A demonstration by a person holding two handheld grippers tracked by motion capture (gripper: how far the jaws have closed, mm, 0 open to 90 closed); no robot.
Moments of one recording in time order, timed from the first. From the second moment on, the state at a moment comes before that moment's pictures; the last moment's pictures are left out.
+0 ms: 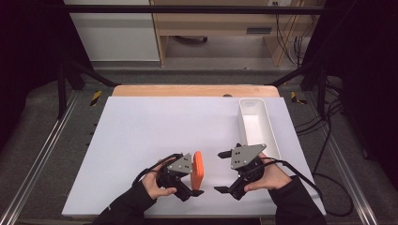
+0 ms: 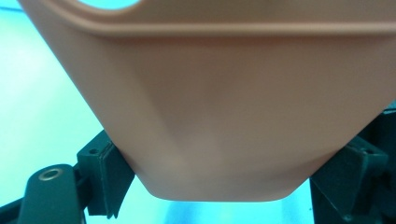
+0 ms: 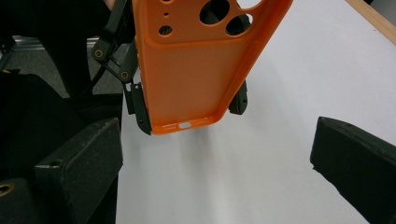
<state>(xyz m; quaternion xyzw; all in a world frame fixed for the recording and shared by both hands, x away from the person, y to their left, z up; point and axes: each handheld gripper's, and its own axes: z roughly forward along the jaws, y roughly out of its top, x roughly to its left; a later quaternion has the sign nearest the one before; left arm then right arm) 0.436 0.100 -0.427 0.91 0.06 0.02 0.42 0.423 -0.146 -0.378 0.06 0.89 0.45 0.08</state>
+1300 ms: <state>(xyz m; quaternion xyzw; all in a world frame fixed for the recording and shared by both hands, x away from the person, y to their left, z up) 0.442 0.085 -0.413 0.89 0.03 0.01 0.46 0.429 -0.138 -0.363 0.06 0.88 0.47 0.06</state>
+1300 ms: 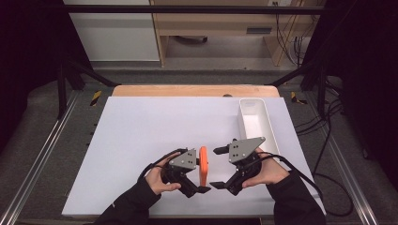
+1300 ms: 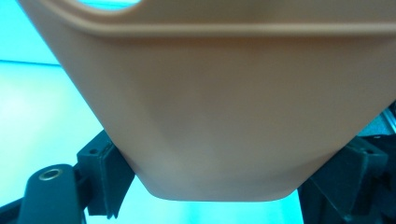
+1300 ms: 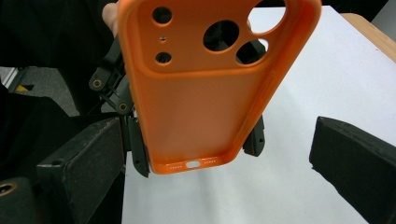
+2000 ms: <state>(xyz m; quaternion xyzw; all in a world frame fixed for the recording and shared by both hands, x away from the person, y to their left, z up) 0.439 0.081 -0.419 0.89 0.01 0.00 0.45 0.431 -0.122 -0.367 0.04 0.88 0.47 0.05</state>
